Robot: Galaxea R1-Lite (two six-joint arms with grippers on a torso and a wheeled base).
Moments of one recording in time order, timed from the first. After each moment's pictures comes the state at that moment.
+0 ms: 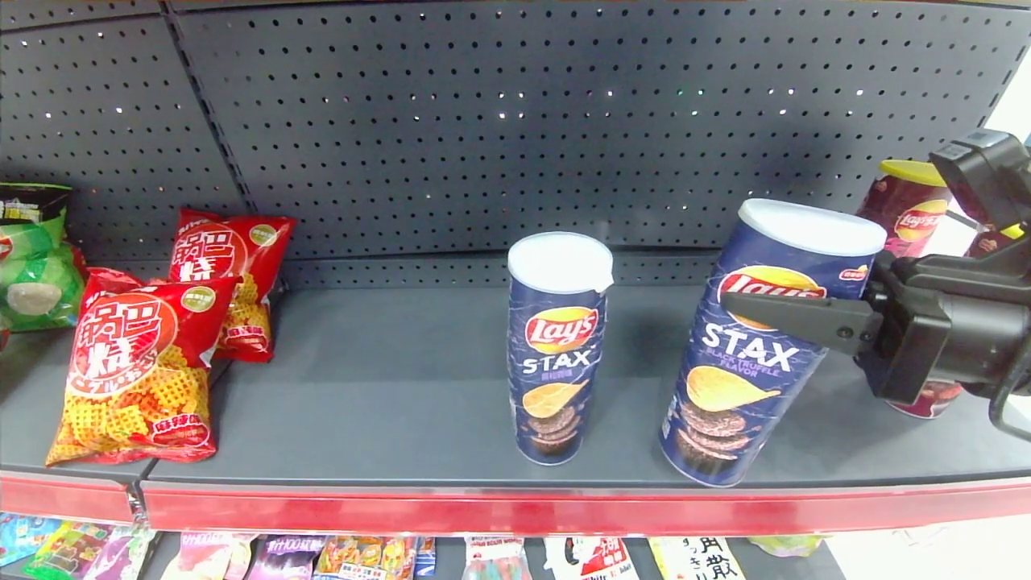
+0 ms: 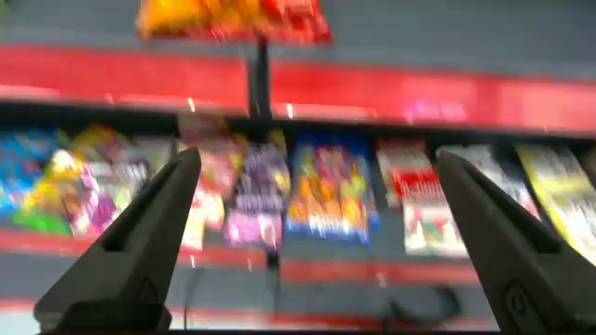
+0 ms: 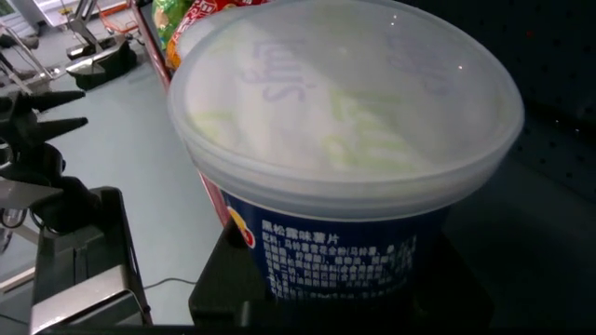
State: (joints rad) left arm 0.00 0.02 -0.09 0.06 0.03 -0.05; right arm 0.37 1.35 -0.74 -0.52 0.69 -0.02
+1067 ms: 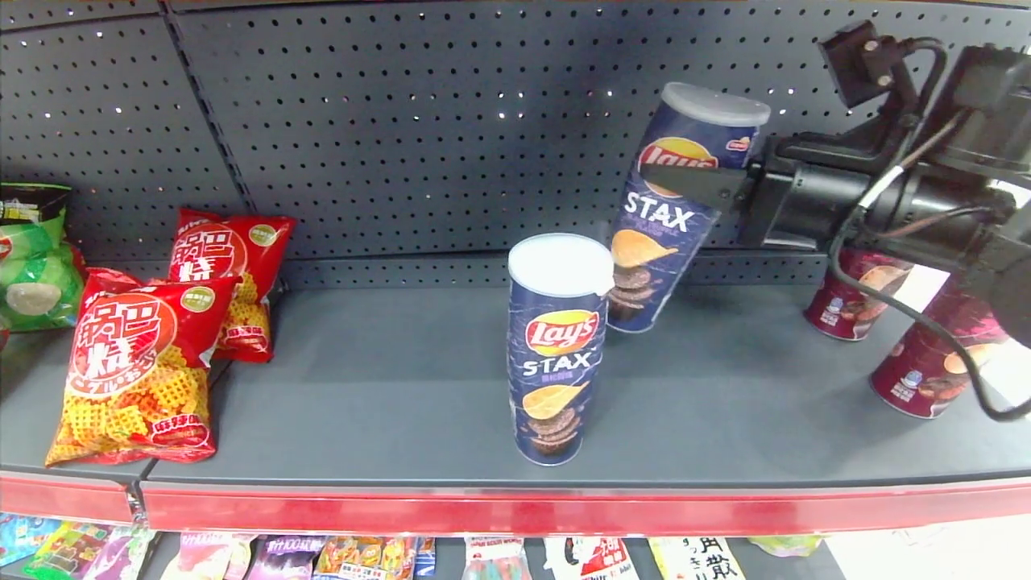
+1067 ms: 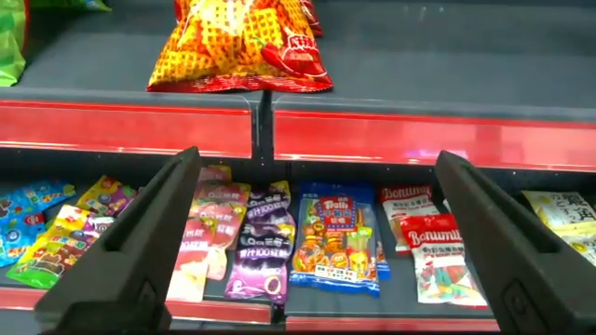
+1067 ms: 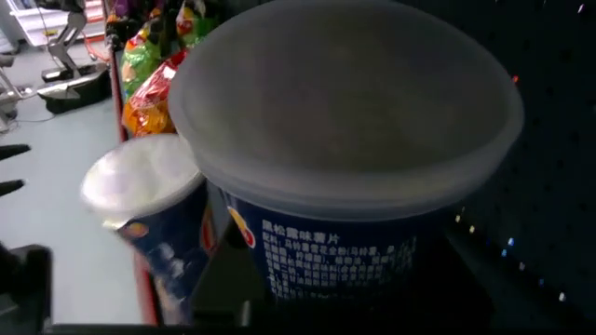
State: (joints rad) left arm 0.00 0.00 0.00 0.00 0.03 -0.03; right arm 0.37 1.69 -1.15 -0.65 0.69 -0.03
